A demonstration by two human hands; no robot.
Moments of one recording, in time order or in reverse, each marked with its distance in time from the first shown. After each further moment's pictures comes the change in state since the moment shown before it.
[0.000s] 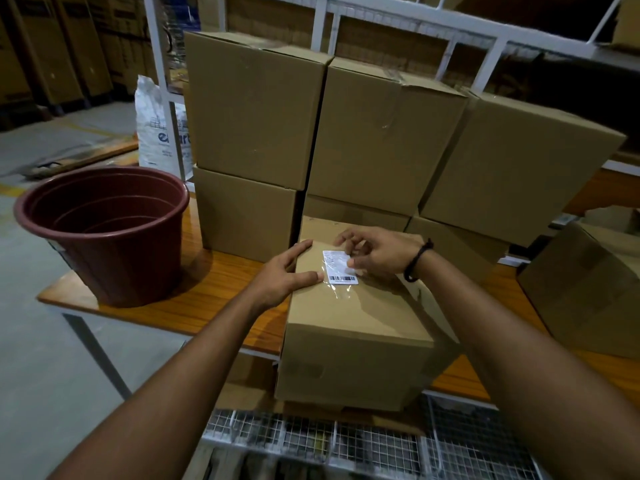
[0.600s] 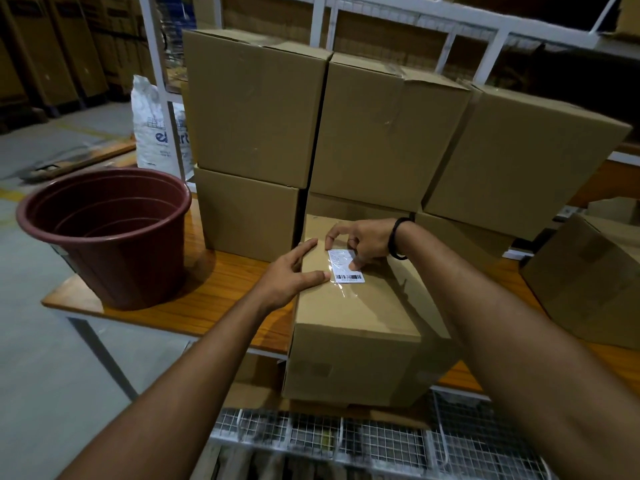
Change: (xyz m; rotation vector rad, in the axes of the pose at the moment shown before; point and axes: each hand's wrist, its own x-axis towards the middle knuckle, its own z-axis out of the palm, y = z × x) left_hand 0.002 0.001 -0.001 0.001 -0.008 -0.017; right_hand 0.033 -0.032 -0.009 -0.299 -0.273 0.188
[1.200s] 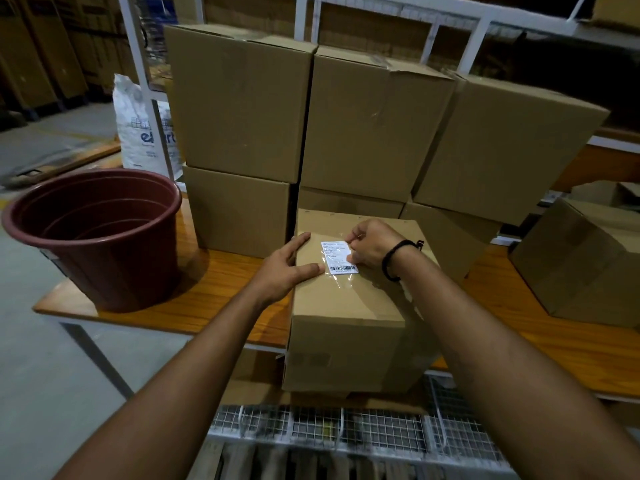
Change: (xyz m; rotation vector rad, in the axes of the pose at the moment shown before) left_hand -0.001 0.004 0.002 0.005 0.013 0.015; right_hand -0.010 0.010 0.049 0.457 0.535 0.269
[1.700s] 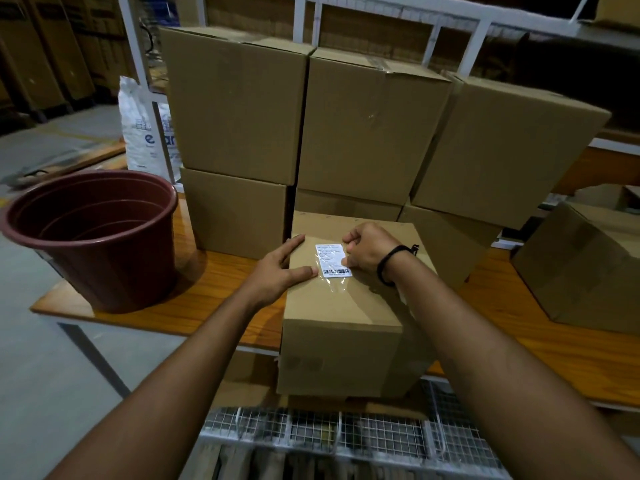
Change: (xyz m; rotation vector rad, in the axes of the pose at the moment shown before) left_hand -0.002 0.001 0.001 0.042 0.011 -0.008; right_hand -0.001 0.002 -0.002 -0.006 0.000 -0.009
